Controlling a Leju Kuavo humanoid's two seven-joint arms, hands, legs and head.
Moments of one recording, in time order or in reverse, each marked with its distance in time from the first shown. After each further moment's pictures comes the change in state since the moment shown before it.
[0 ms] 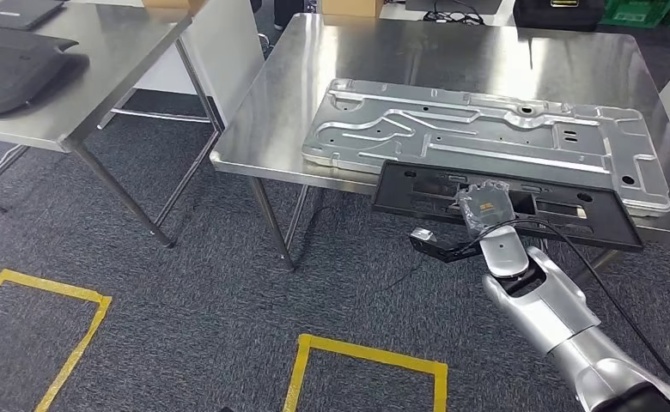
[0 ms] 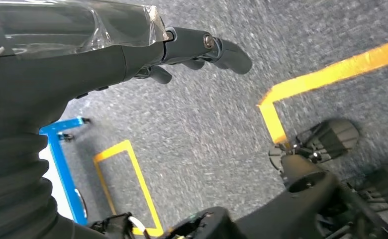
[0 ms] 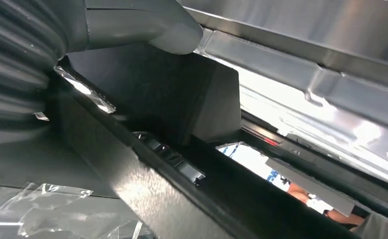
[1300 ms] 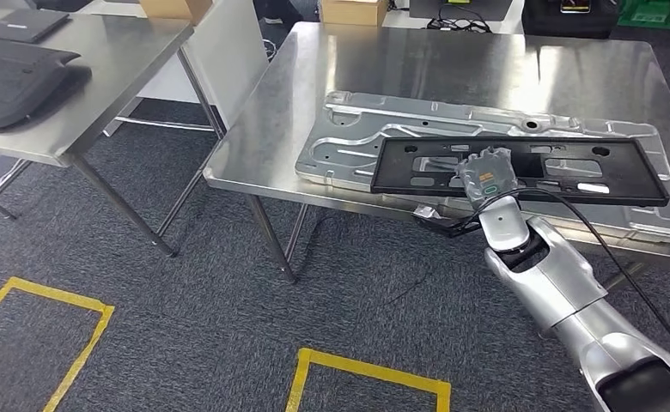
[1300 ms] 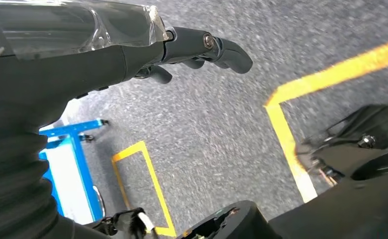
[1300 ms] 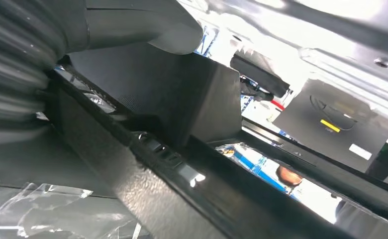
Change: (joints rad) left arm 0.009 -0.023 -0.006 0.019 -0.061 -0.017 0.060; right arm -0.140 0.027 0.072 -0.008 0.102 0.073 -0.019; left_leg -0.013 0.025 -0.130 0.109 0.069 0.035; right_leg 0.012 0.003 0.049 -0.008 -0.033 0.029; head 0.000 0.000
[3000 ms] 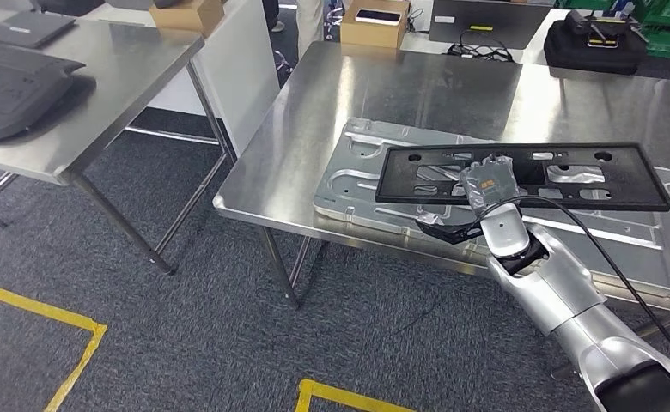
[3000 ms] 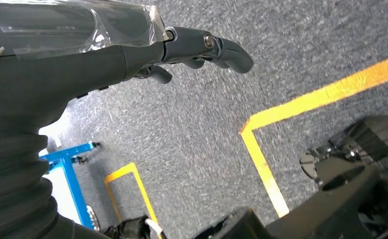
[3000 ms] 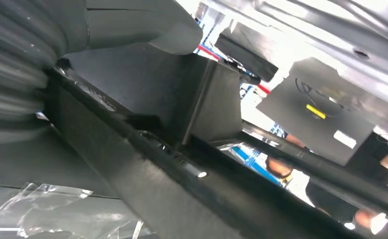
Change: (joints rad) left arm -0.017 -0.017 -0.027 0.004 -0.050 -0.004 0.009; right arm 0.026 -0.009 -0.009 0.037 0.011 -0.016 0.000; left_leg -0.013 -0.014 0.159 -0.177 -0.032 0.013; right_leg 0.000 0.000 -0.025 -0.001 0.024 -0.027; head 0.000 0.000
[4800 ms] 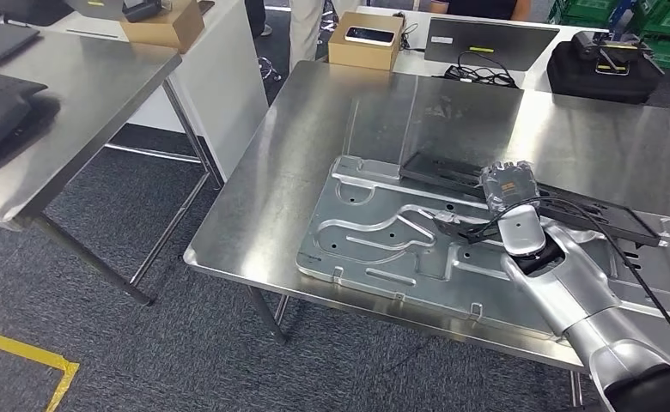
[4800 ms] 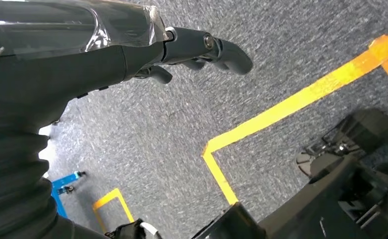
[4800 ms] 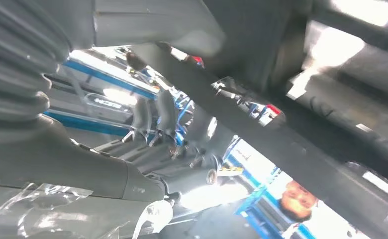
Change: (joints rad) left arm -0.016 -0.011 -0.004 -0.005 -0.082 -0.009 -0.047; right arm 0.016 -0.052 -0.049 0.028 -0.033 0.031 0.019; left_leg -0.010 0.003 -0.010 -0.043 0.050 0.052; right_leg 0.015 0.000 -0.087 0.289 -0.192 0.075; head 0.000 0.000
